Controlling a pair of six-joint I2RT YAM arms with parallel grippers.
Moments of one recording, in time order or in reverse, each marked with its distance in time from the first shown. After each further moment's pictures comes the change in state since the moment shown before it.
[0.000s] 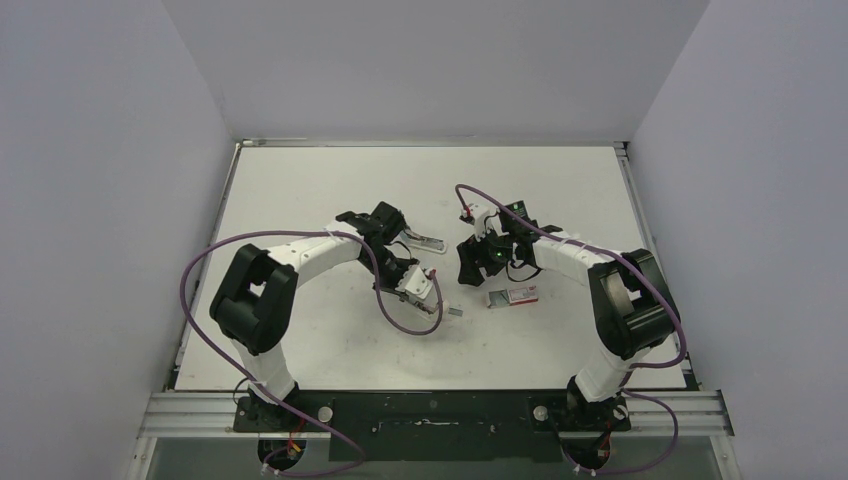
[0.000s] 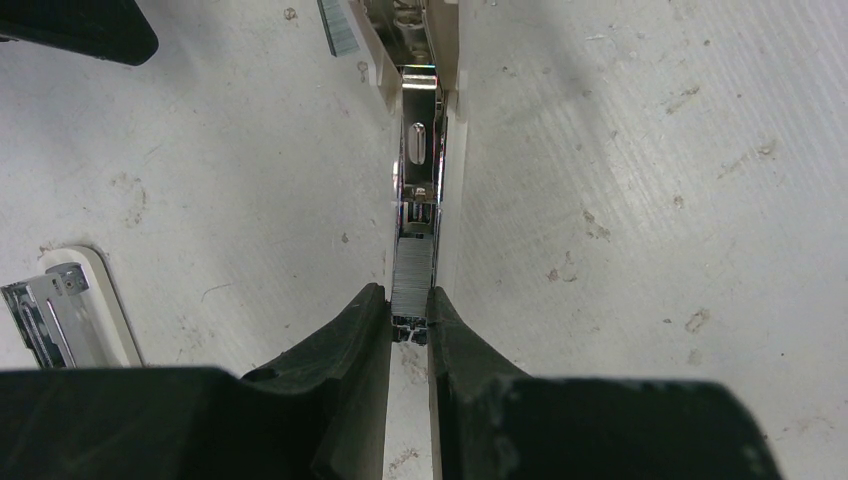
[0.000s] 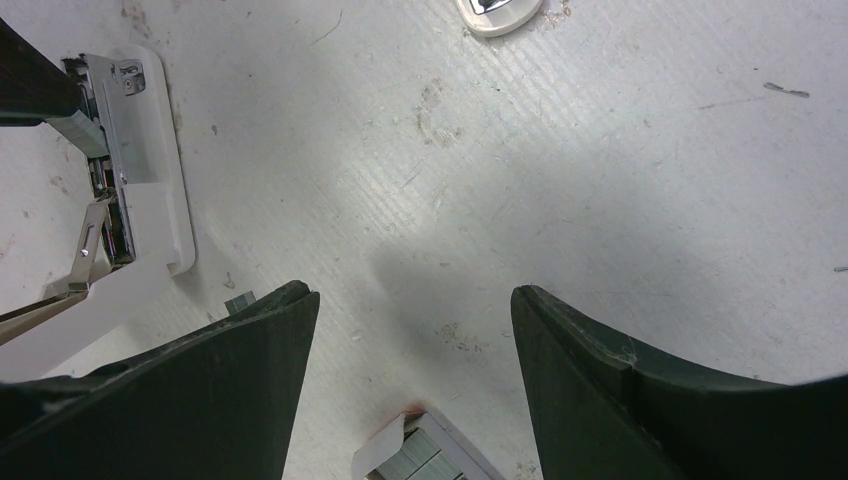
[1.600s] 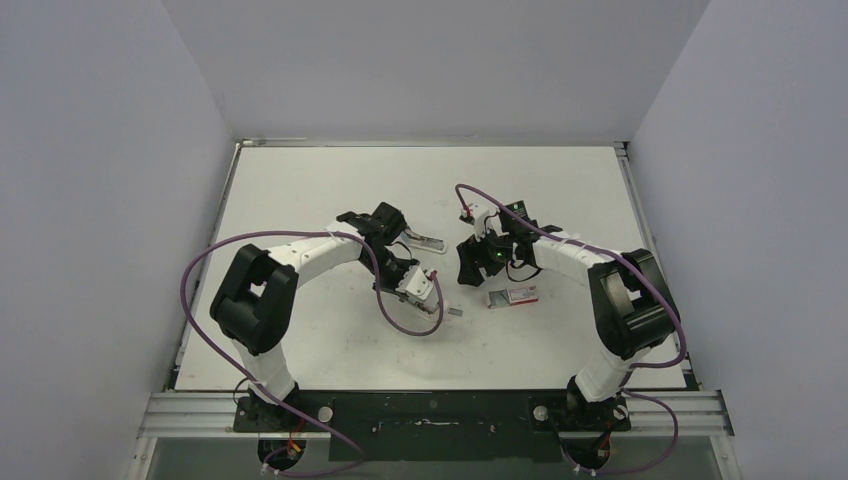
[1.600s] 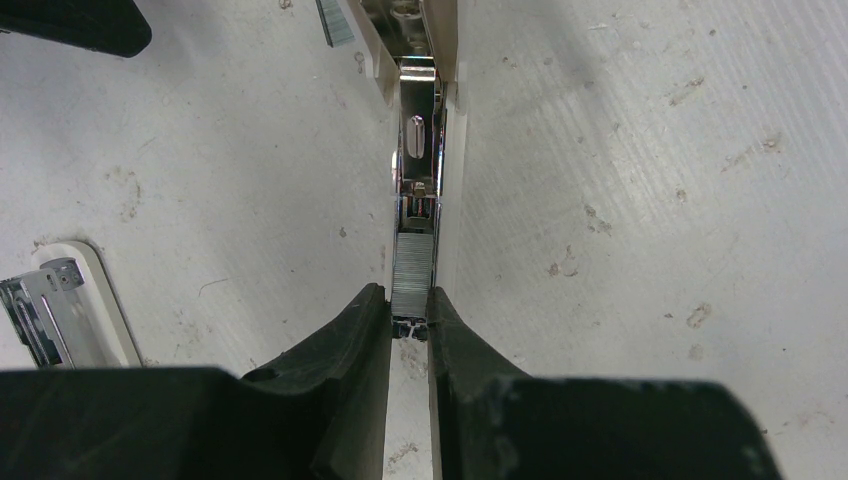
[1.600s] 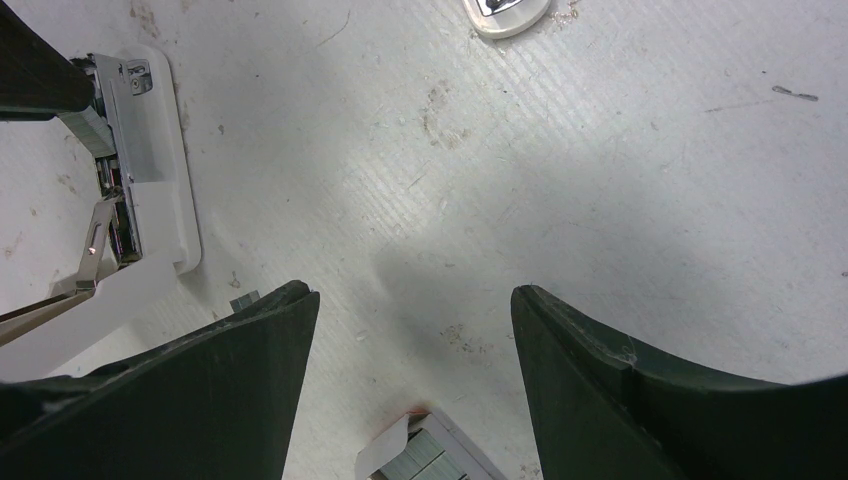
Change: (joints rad) left arm -0.007 0.000 0.000 0.000 -0.023 -0.004; right arm 0.000 0.000 0.000 0.000 -0.011 0.000
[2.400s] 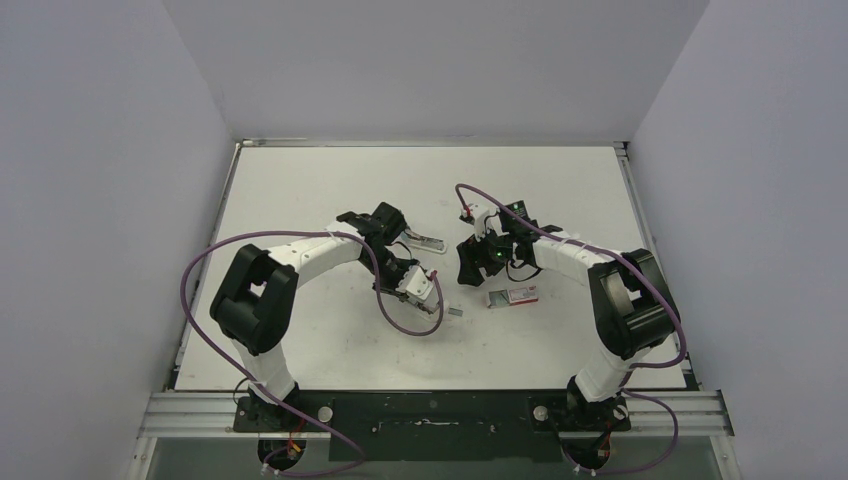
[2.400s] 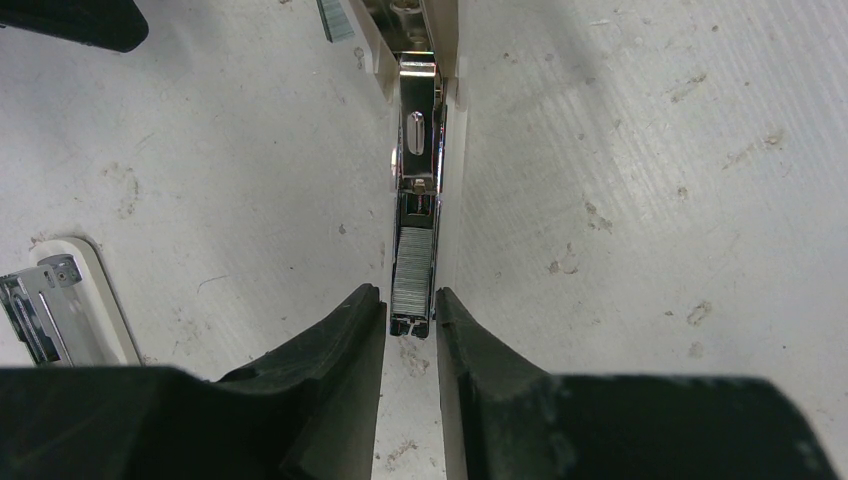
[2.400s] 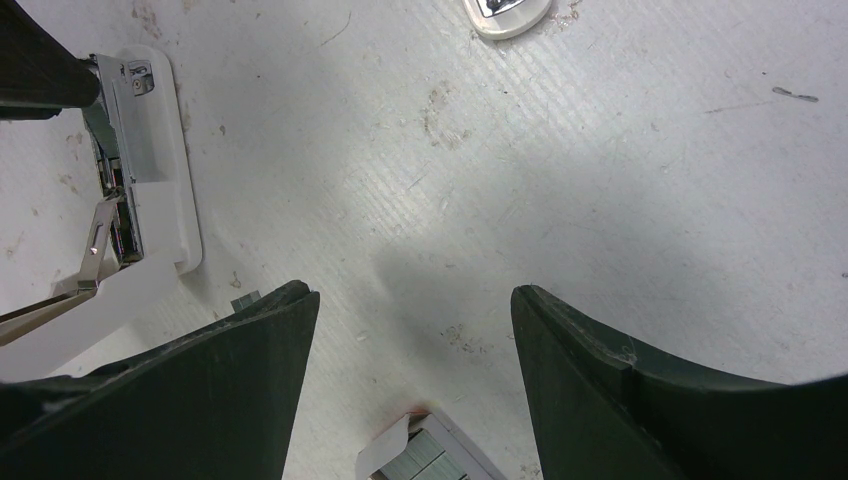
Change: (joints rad) left arm 0.000 0.000 0.000 0.000 -0.006 -0.003; right arm -0.001 0.000 0.000 0.000 -0.002 0.000
